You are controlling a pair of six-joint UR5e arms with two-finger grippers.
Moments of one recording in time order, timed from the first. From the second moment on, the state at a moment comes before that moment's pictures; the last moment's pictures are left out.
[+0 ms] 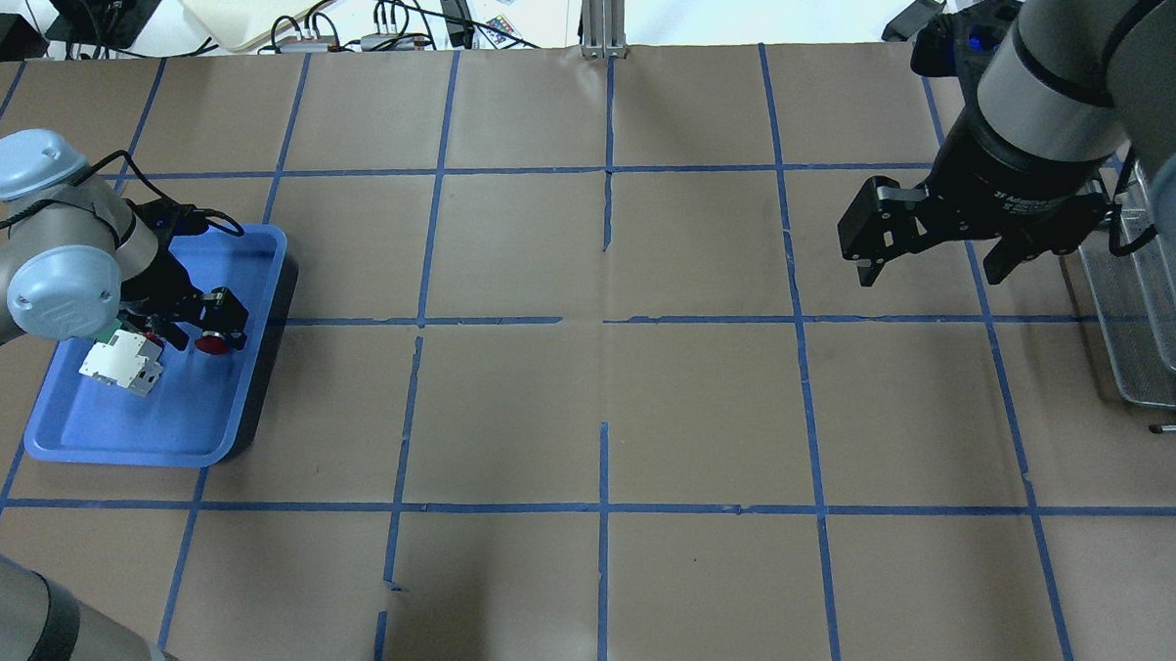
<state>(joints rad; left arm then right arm) -1.10 -1.97 -1.92 -0.96 1.60 0.48 1.58 -1.73 1.68 -1.52 -1.61 0.01</state>
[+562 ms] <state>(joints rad) -1.10 -1.95 -1.90 -0.96 1.60 0.57 1.57 -1.73 1.68 -1.52 -1.61 0.01</state>
